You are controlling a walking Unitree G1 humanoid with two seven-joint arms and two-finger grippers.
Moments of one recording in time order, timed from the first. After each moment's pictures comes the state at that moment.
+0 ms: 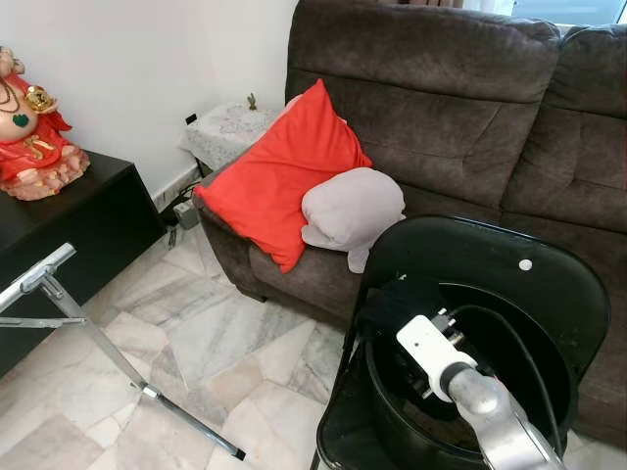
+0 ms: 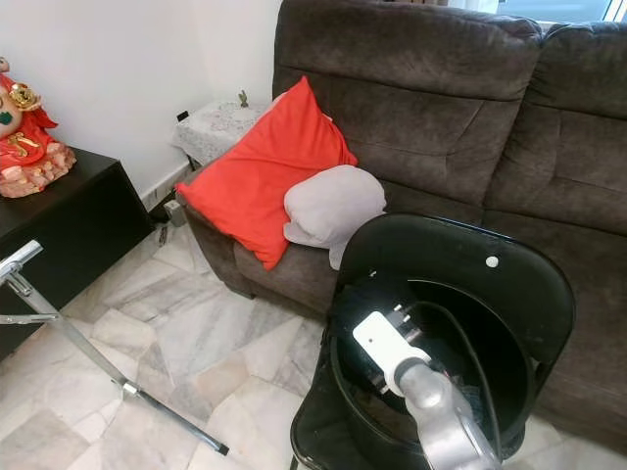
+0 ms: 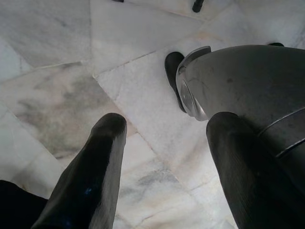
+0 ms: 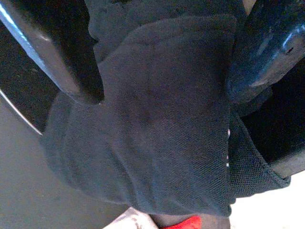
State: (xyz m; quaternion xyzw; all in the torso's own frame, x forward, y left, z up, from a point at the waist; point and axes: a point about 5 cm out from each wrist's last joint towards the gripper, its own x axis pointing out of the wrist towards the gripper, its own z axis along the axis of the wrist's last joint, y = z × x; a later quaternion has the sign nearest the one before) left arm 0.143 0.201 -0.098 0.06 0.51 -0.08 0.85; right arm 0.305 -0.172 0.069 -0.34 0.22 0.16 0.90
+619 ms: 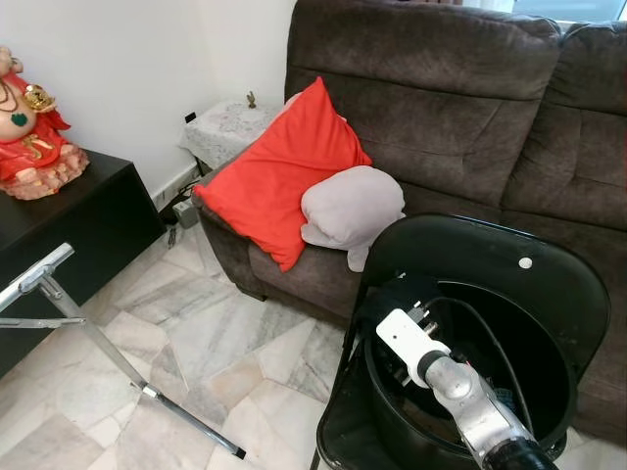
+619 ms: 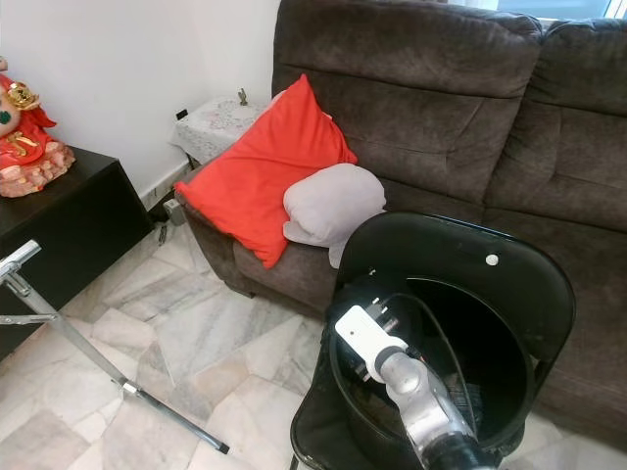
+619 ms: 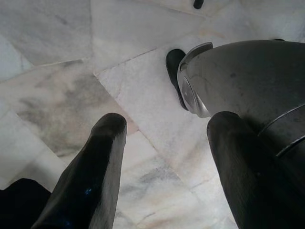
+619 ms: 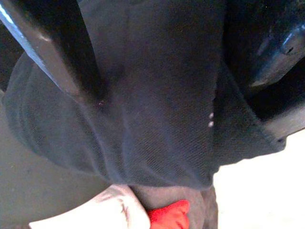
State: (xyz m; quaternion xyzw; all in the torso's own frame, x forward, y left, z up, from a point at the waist) left arm 0.142 0.203 -0.098 0.07 0.51 -0.08 0.85; right arm 0.332 -0.154 0.056 -0.35 0.18 0.19 0.90
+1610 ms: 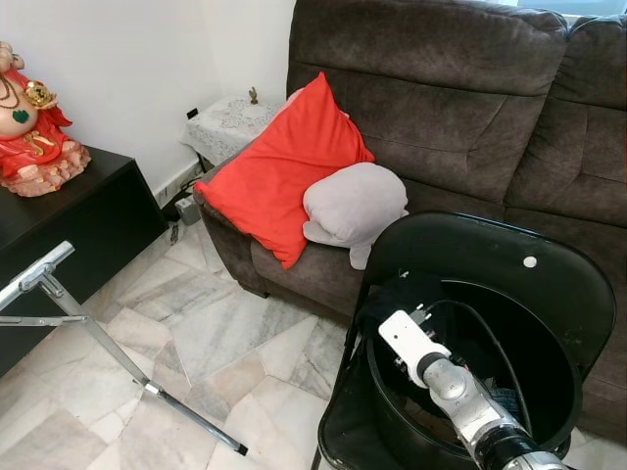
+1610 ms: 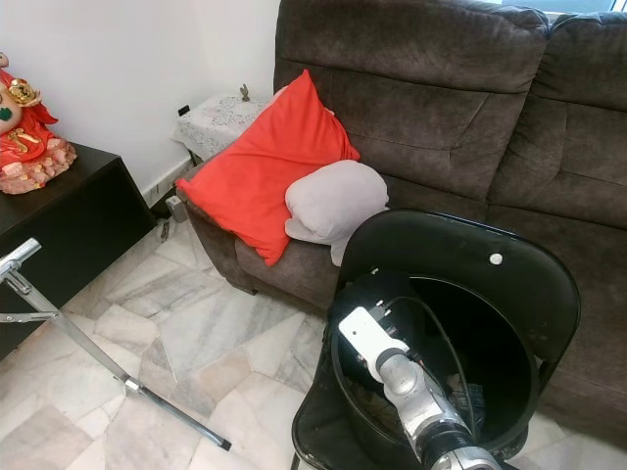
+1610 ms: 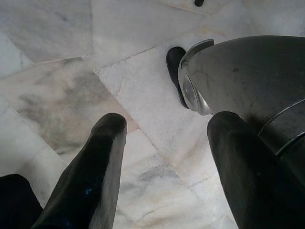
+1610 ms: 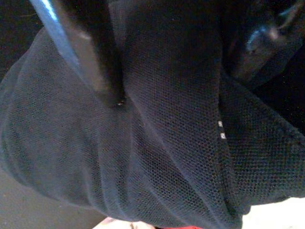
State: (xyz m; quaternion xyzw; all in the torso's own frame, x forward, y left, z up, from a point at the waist) left arm 0.142 0.203 -0.098 0.07 0.51 -0.08 0.85; right arm 0.335 -0.160 0.043 -0.35 0.20 0.15 0.90
